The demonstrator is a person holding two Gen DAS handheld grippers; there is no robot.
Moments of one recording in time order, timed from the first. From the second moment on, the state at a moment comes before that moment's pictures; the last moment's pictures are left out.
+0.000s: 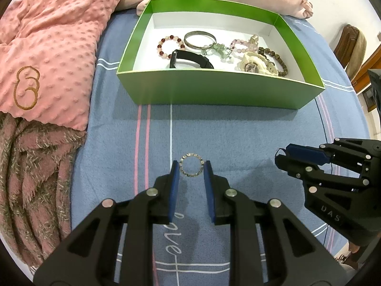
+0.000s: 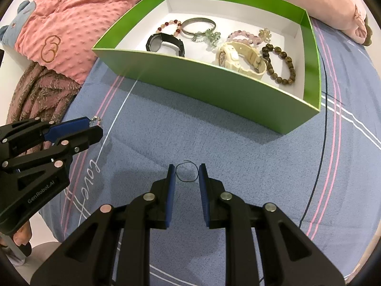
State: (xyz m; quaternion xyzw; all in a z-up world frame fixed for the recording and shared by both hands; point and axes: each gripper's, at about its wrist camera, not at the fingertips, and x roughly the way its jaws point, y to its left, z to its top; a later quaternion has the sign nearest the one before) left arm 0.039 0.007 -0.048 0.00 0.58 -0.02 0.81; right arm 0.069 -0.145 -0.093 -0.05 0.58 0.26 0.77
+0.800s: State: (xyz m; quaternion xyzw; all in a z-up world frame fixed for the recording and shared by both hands) left arm 0.083 0.004 0.005 0.01 0.53 -0.03 0.85; right arm 0.108 -0.162 -0.016 -0.02 0.51 0.27 0.82
